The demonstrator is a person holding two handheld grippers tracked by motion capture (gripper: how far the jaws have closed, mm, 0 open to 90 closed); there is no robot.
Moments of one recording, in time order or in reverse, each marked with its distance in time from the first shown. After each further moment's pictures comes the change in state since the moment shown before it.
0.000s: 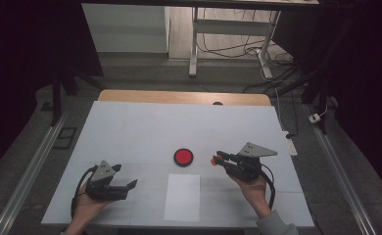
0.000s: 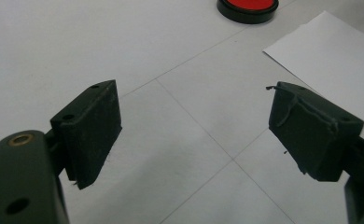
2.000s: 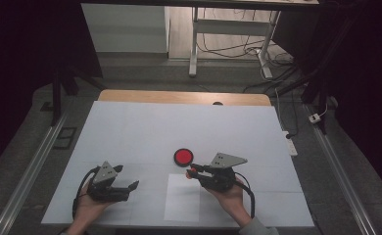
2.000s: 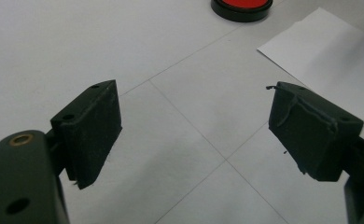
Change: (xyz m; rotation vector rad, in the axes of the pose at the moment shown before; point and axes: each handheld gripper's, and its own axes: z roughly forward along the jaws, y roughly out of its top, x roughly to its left) left arm -0.006 0.001 0.001 0.002 -0.003 0.022; right arm 0.055 -0.005 0.044 0.054 0.139 -0.065
